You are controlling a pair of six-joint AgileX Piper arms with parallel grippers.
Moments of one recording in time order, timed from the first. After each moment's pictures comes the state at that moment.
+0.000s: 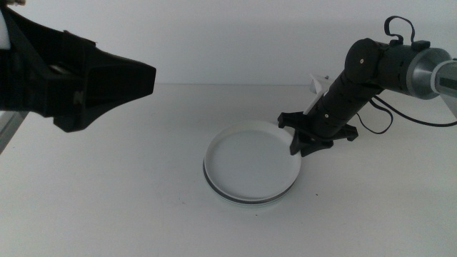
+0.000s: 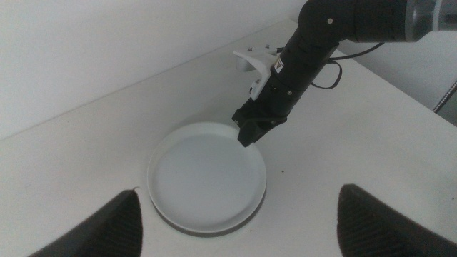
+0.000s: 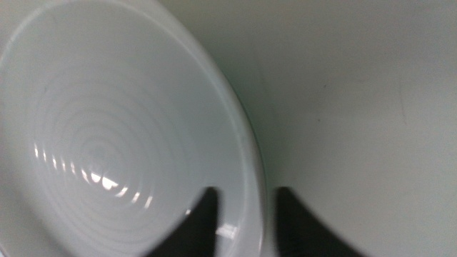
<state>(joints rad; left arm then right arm) -0.40 0.90 -1.16 -0.44 0.89 0.34 0.32 2.06 -1.56 0.34 0.92 0.10</state>
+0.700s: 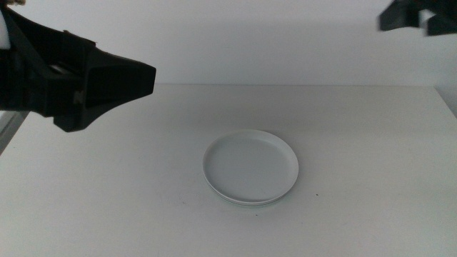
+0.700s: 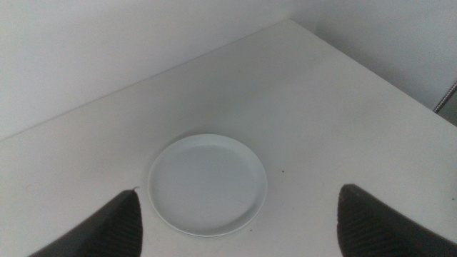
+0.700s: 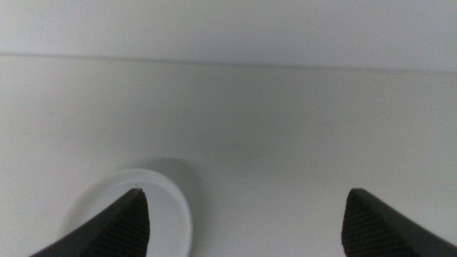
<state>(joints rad) -0.40 0.90 -1.16 -0.44 0.89 0.34 0.09 1.50 -1.56 0.28 0.94 -0.09</state>
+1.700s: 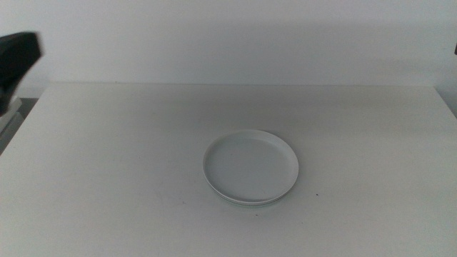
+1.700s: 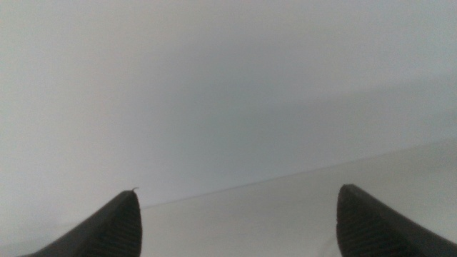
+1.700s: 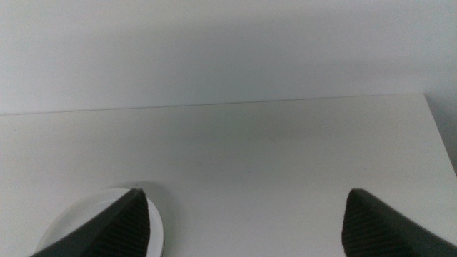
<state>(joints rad) -0.15 0.65 -0.81 -0.32 0.42 0.34 0.08 0.98 -1.07 0.11 0.68 0.06</state>
